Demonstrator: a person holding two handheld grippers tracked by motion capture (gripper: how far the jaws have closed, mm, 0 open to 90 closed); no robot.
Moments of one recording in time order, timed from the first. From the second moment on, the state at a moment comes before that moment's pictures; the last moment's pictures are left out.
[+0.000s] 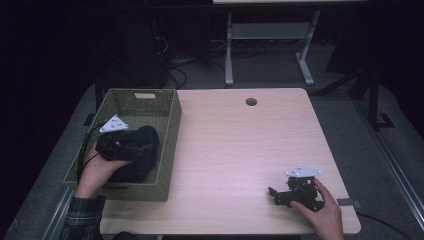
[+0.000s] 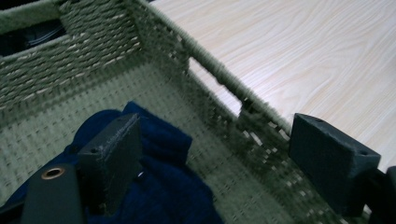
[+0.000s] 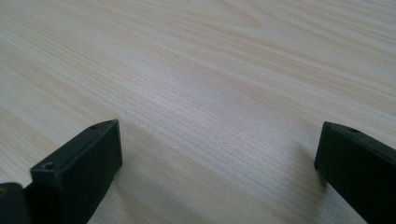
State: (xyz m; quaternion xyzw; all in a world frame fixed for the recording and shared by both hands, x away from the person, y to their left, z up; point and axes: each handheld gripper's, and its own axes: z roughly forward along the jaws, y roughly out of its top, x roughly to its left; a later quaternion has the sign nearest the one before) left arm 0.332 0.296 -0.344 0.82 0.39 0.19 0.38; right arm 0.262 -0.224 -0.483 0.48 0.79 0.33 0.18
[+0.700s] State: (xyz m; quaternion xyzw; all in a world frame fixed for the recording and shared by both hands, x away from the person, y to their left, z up) left arm 0.343 0.323 -0.361 0.83 0.42 0.20 0.32; right arm 0.262 -0.224 -0.483 0.48 0.79 0.33 0.18
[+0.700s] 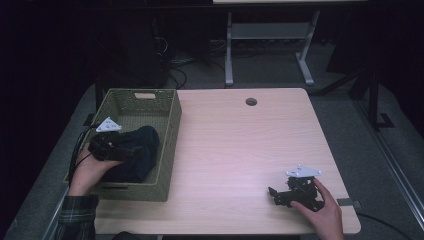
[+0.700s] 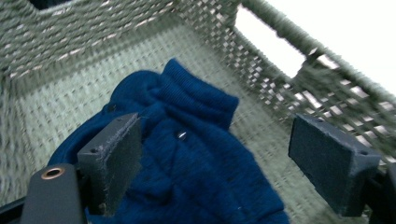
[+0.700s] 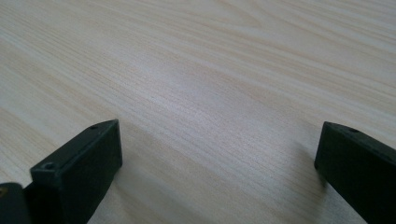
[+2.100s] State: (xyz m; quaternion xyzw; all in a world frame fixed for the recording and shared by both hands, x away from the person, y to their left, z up) left arm 0.374 0.318 -0.413 0.86 0.46 0.11 0.17; right arm 0.262 -0.224 -0.483 0.48 0.79 0.33 0.18
